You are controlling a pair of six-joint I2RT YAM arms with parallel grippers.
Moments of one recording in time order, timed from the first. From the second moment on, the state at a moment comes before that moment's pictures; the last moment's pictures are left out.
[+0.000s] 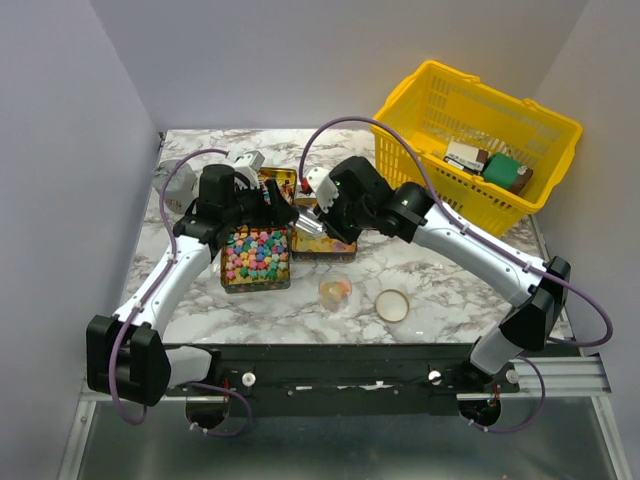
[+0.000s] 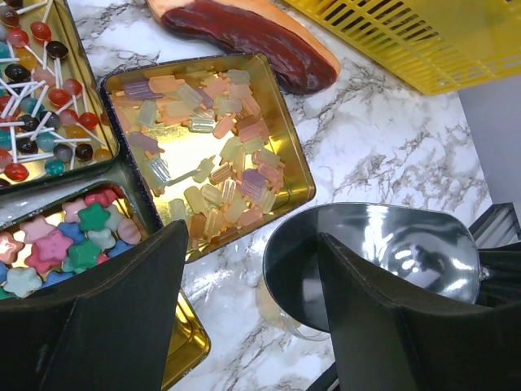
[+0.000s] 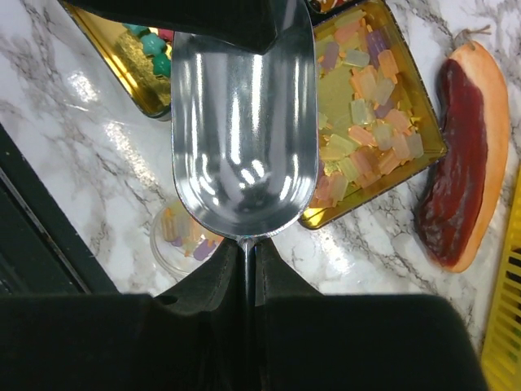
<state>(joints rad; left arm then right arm) -0.25 1.25 0.97 -0.23 0.49 -0.38 0.90 1.62 1.65 -0.82 -0.03 -0.19</state>
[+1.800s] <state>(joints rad) -0.05 1.46 0.94 -0.61 -0.07 -0.48 0.90 2.26 2.18 -1.19 -0.41 0.16</state>
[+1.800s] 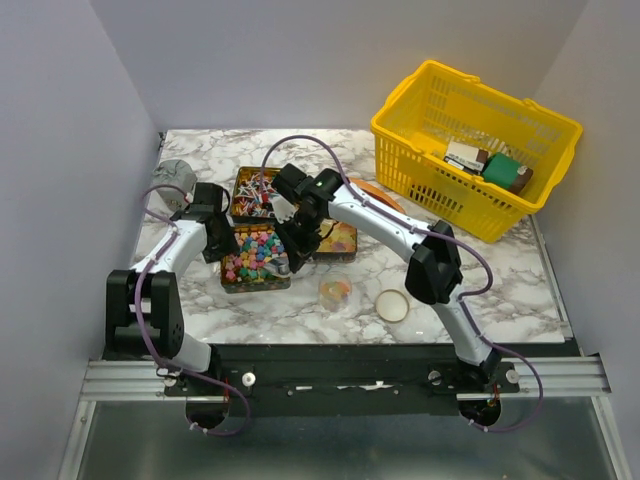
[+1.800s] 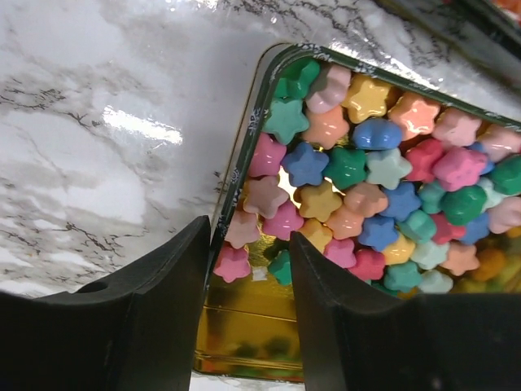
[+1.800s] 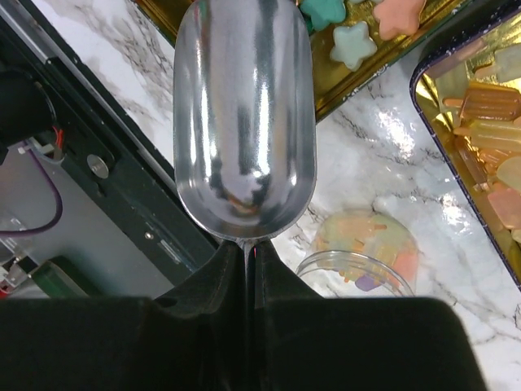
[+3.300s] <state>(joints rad) -0.23 1.55 0.97 -0.61 0.02 -0.31 0.88 2.23 2.02 -1.18 -0.38 0.16</state>
